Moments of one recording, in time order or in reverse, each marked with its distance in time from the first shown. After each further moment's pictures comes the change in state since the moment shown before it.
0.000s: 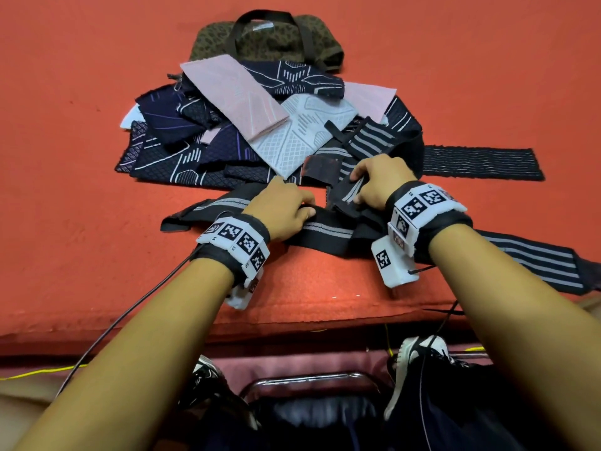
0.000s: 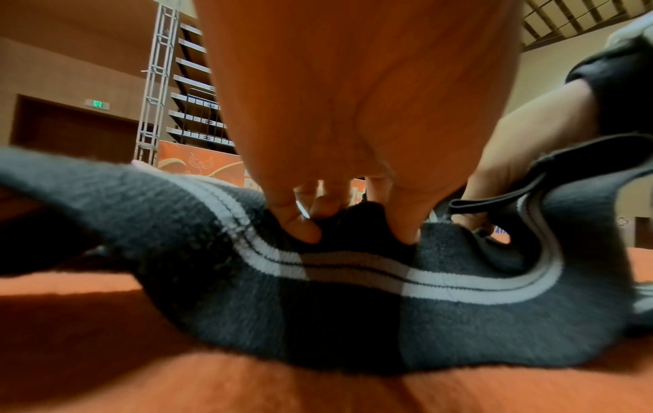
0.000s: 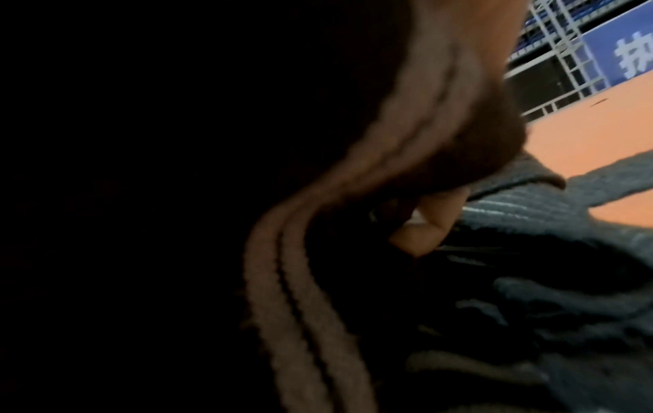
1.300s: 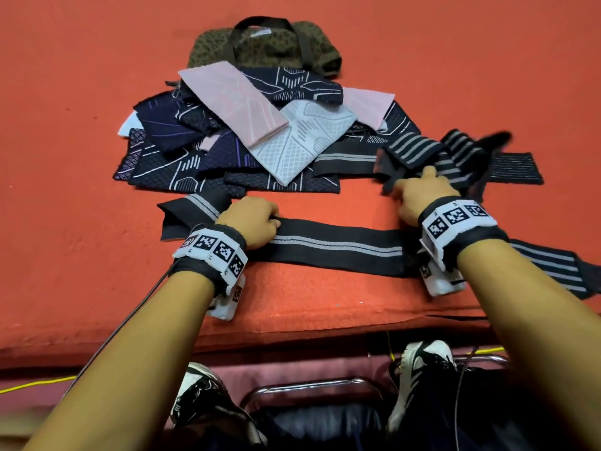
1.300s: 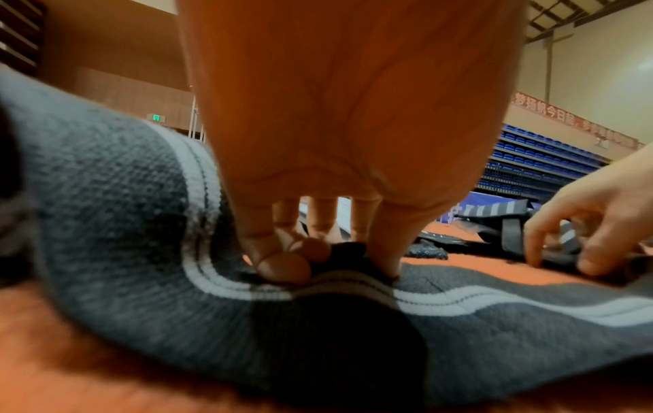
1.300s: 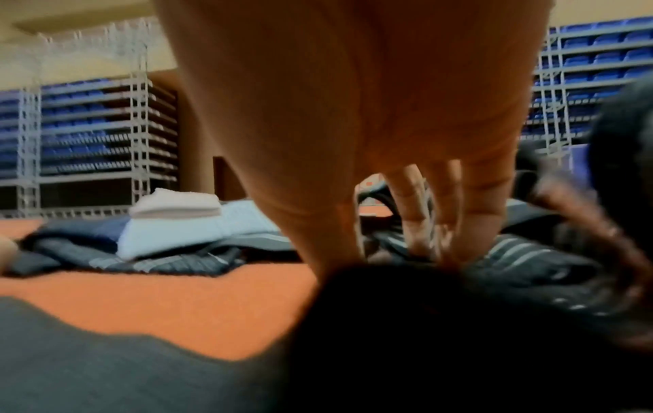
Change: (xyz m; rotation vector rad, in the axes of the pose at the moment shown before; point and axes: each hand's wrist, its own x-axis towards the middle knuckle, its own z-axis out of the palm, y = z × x) left_hand -0.016 -0.034 -0.006 0.028 -0.139 -0.294; right_hand -0.007 0.047 -0.007 -0.443 -0.027 0.135
